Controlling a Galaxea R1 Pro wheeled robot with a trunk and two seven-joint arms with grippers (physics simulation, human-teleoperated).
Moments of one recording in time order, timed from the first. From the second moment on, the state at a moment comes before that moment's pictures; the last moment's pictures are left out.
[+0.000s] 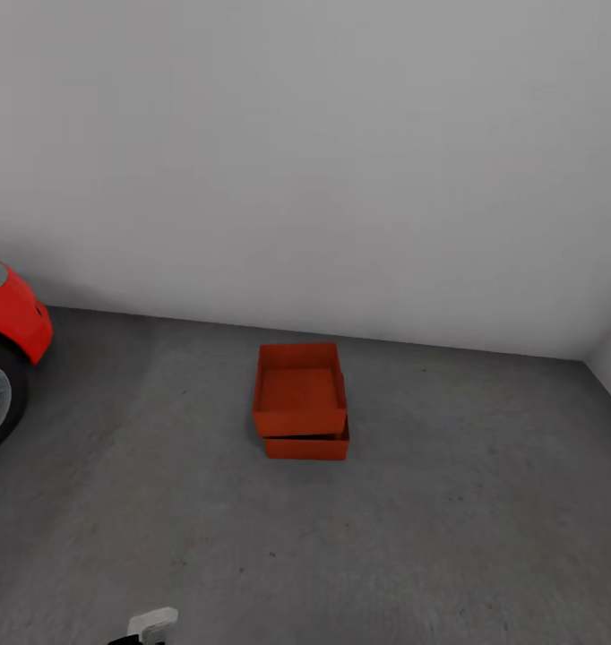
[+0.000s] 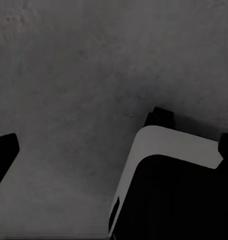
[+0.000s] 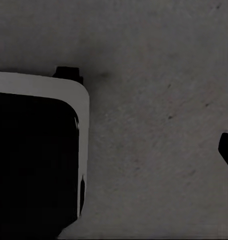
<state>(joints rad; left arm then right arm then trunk) -0.53 0.07 -0.08 0.00 0.31 0.13 0.22 -0.34 -0.09 0.05 0.03 0.04 -0.10 -0.05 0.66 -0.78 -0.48</state>
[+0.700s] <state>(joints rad) -0.33 0.05 -0.08 0.00 0.31 0.01 0.14 -0.14 0.00 0.04 0.03 0.03 -0.20 -0.03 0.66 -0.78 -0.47</state>
